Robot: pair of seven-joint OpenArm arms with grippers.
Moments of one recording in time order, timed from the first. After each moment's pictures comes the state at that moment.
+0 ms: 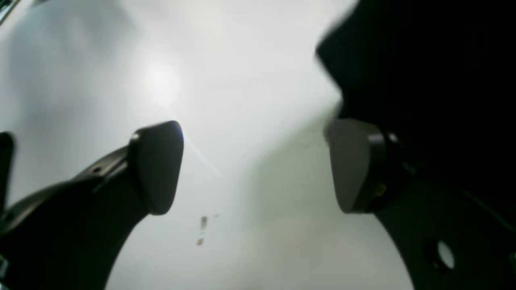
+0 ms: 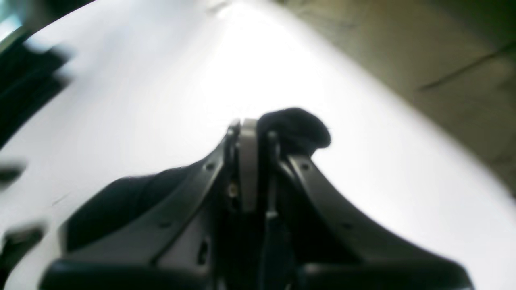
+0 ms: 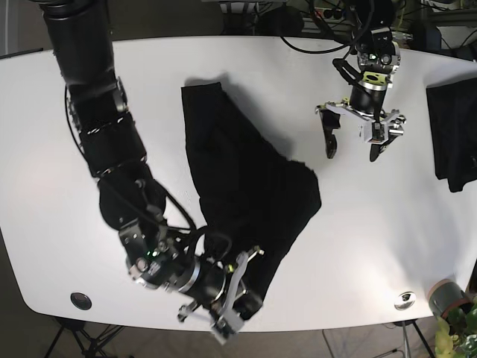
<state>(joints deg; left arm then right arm) 23.0 0.0 -15.4 103.5 -3.5 -16.9 7.7 45.3 8.5 -26.5 82.3 30.8 16.8 -44.1</state>
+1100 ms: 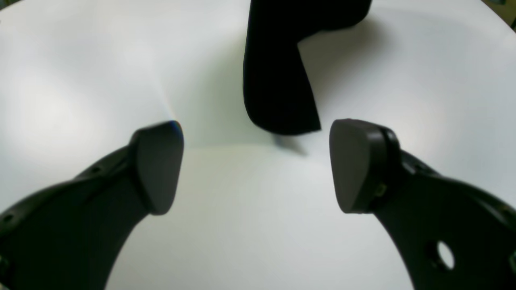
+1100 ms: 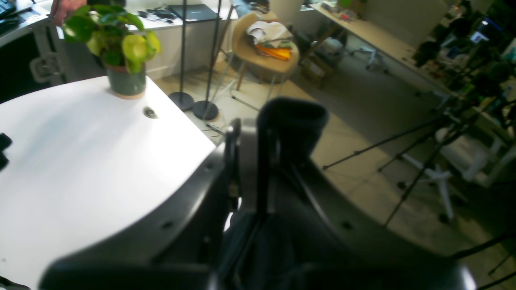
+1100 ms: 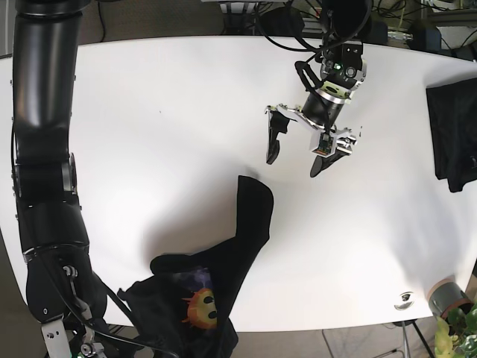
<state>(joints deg) 16.6 -0.2 0.7 101.4 -3.3 -16.7 7.7 72.2 16.8 -27.0 76.6 40.8 17.8 -46.4</state>
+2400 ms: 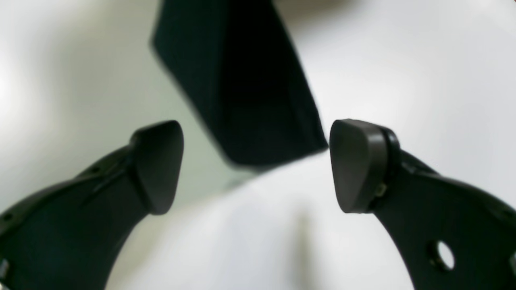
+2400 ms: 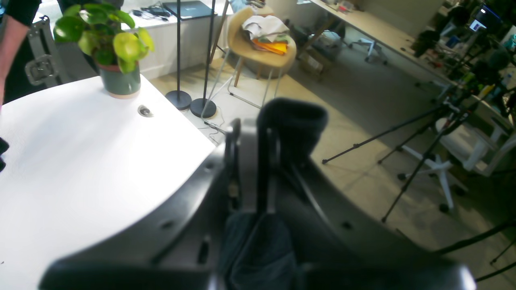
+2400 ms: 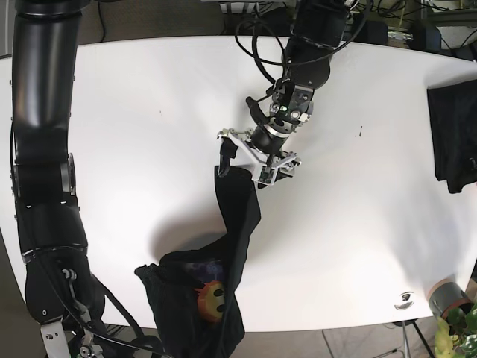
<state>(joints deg) -1.3 5.3 14.0 72.6 -3.5 -7.6 7.1 72.2 16.9 -26.9 75.3 40.5 17.7 -46.3</state>
